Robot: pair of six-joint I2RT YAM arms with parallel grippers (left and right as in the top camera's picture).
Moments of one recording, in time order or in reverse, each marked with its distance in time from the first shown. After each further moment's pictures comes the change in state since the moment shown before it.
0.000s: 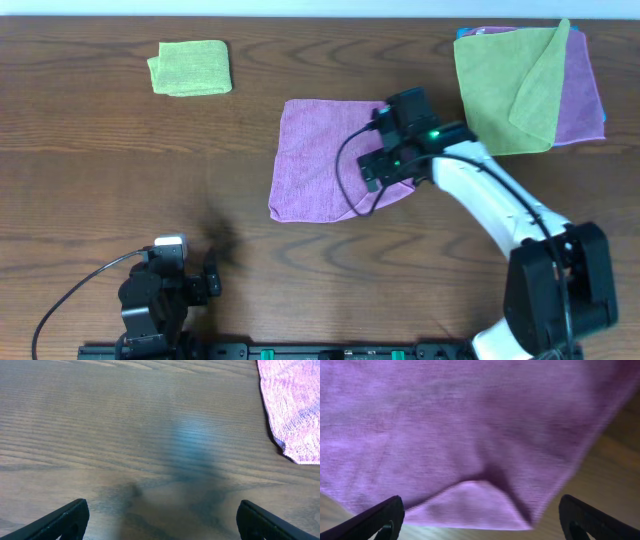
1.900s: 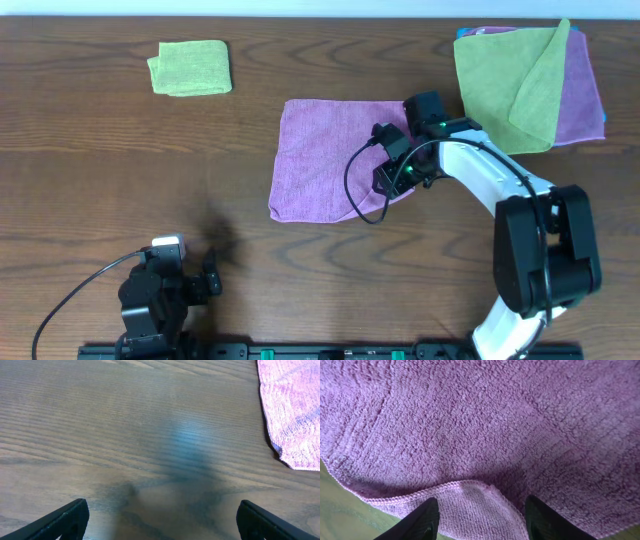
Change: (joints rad) left arm 0.000 0.000 0.000 -0.002 0.003 -0.048; right arm -0.087 0.158 -0.001 -0.021 -0.226 -0.297
